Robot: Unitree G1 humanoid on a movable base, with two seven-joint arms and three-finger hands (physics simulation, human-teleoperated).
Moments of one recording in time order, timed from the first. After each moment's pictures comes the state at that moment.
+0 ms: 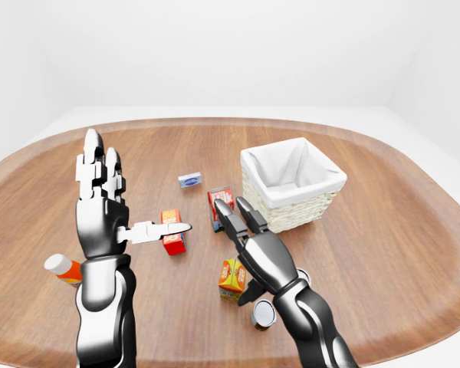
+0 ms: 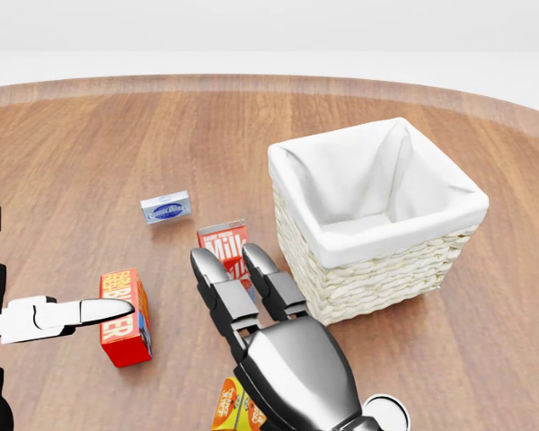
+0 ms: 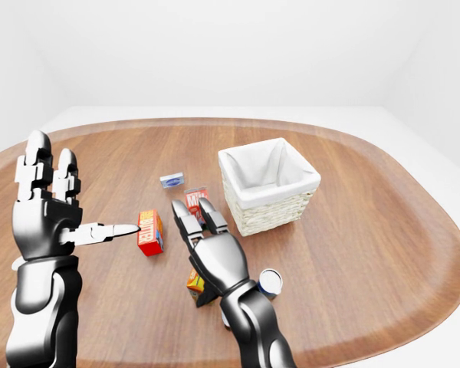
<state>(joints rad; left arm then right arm) -0.02 0.06 0.18 -0.56 -0.03 0.09 0.01 0.15 -0.02 0.46 -0.48 -1.08 0.01 0.24</state>
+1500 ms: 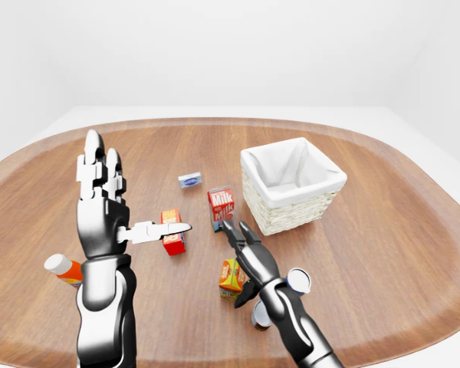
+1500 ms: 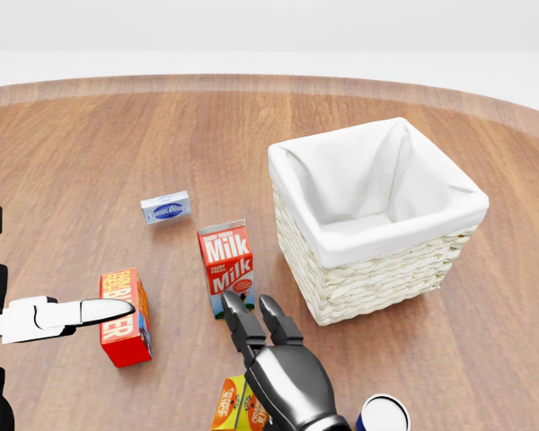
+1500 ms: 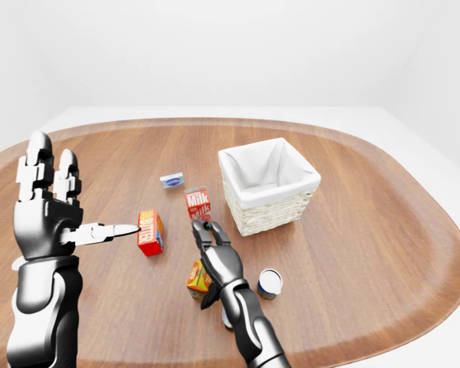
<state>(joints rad) -0.02 0.06 0.18 -0.56 -0.03 0.09 0.01 0.02 0.04 0.35 0.17 -0.99 -0.09 -0.02</state>
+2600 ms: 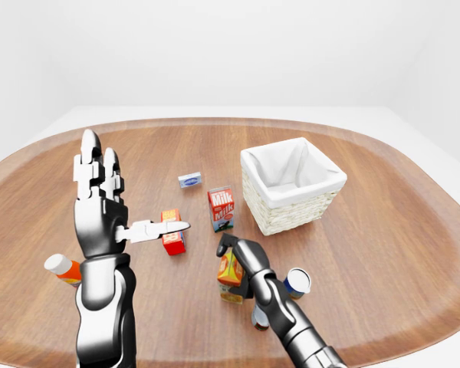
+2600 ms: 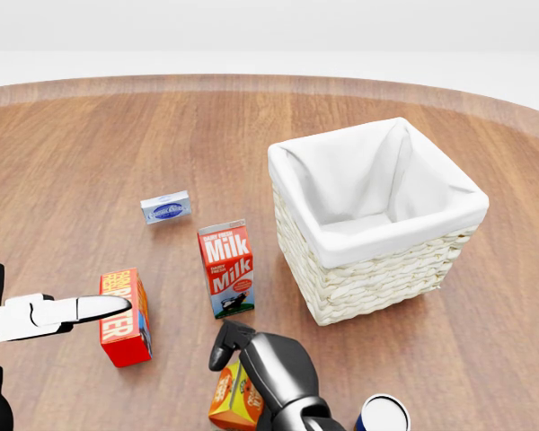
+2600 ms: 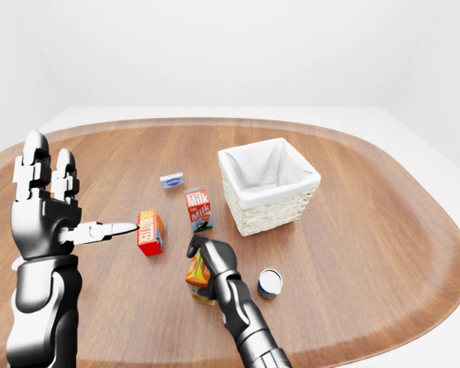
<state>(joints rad) -0.03 0.06 0.19 -0.56 -0.04 0.09 0.02 -0.17 0.12 0.30 0.52 -0.89 -0.09 -0.16</state>
